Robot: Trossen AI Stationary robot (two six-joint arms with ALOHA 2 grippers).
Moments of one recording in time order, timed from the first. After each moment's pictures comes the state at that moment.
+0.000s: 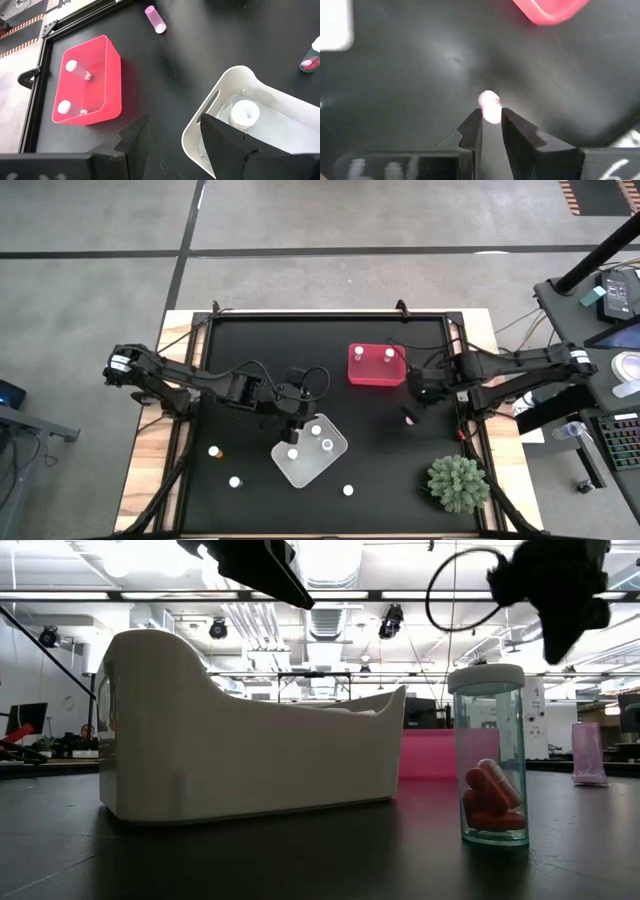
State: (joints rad) left arm -0.19 1.47 1.17 -0.39 -0.24 0.24; right arm 0.09 1.13 0.98 -1.19 0.02 0.89
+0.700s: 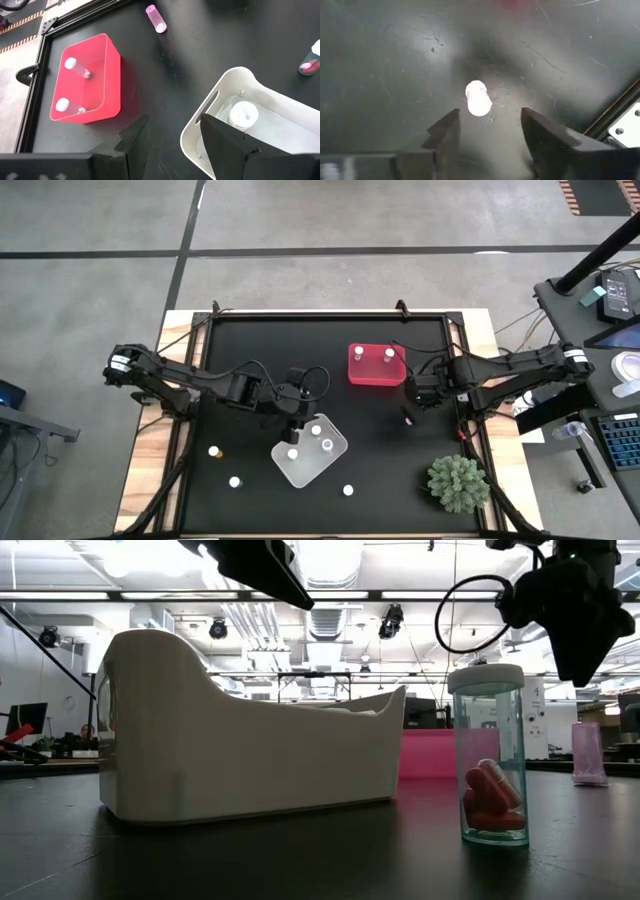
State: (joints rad) left arm -0.19 1.47 1.17 -0.39 -0.24 0.22; right arm 0.09 1.16 0.91 -1.20 0.02 1.02
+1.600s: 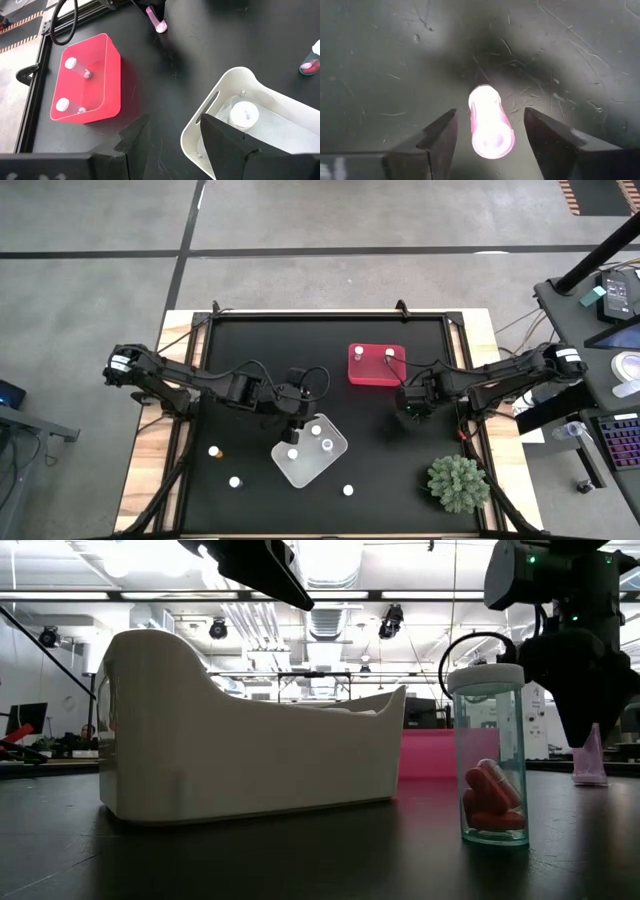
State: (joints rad) left arm -0.19 1.47 1.17 -0.39 -0.24 0.22; right arm 0.09 1.24 0.68 -0.88 -0.05 1.04
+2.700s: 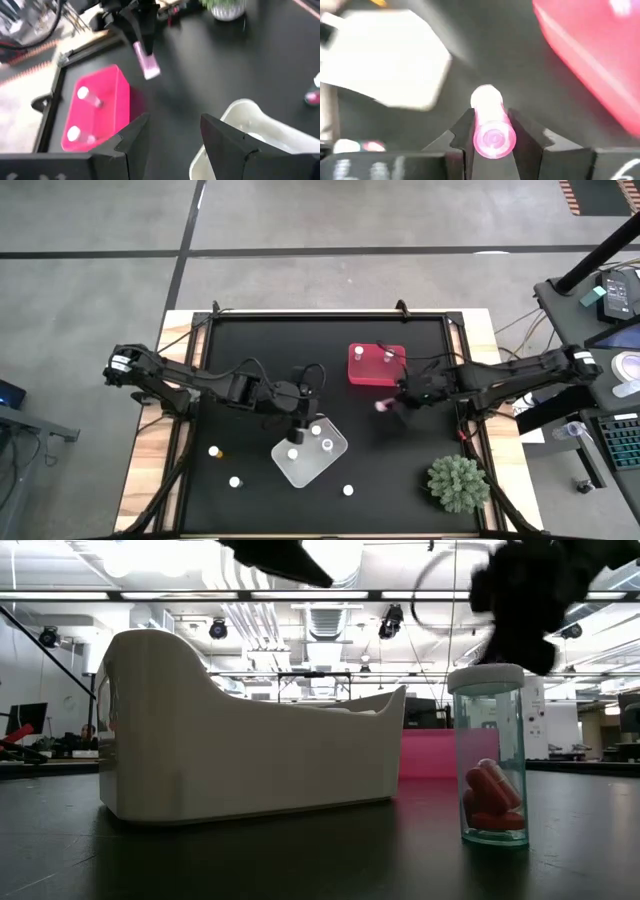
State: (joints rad) left arm -0.19 1.47 1.16 -0.24 -0.24 0.27; right arm 0.09 1.01 0.65 -0.44 0.08 0.71
